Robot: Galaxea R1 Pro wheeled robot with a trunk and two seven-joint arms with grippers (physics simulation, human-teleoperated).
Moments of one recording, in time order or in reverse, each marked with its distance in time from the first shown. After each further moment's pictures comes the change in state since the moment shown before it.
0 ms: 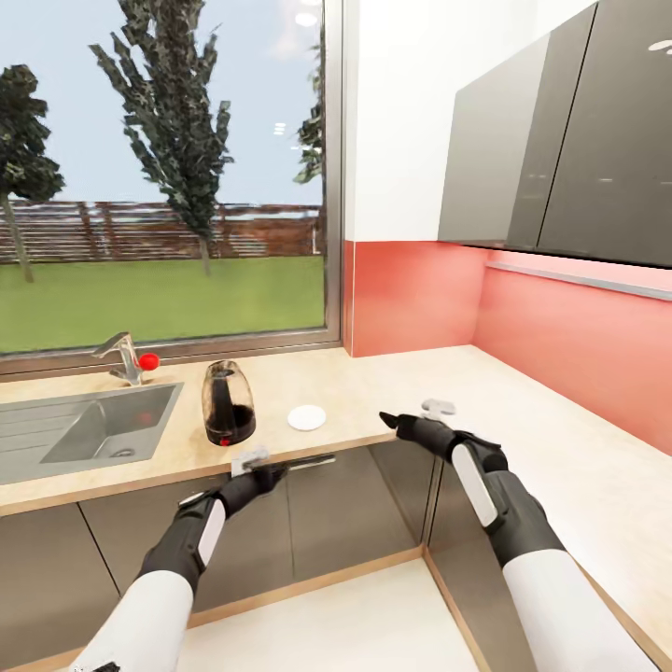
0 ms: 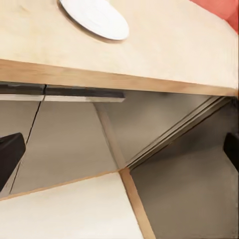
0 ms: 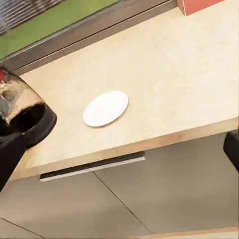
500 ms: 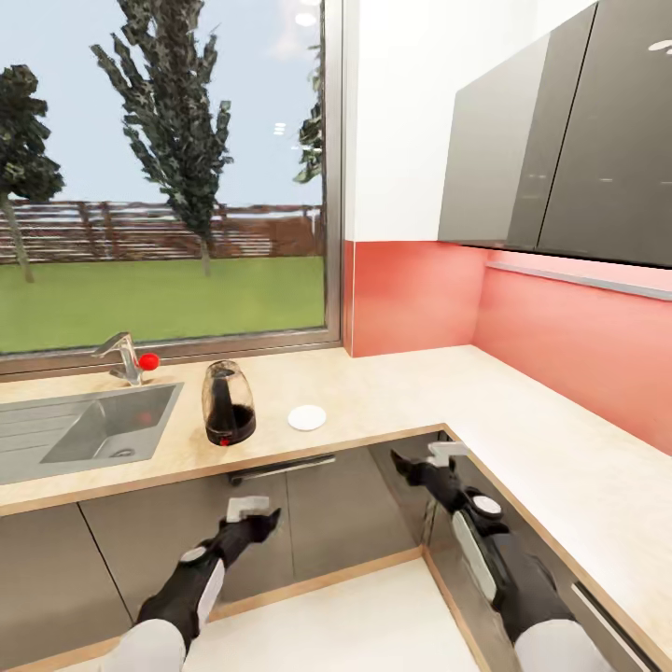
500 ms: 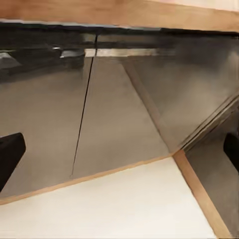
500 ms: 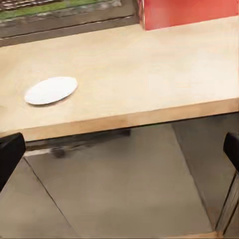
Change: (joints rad) left arm 0.100 0.019 0.005 0.153 -0.178 -0.312 0.101; right arm 0.186 0.001 0.003 0.046 0.250 -0.372 -0.017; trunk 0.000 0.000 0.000
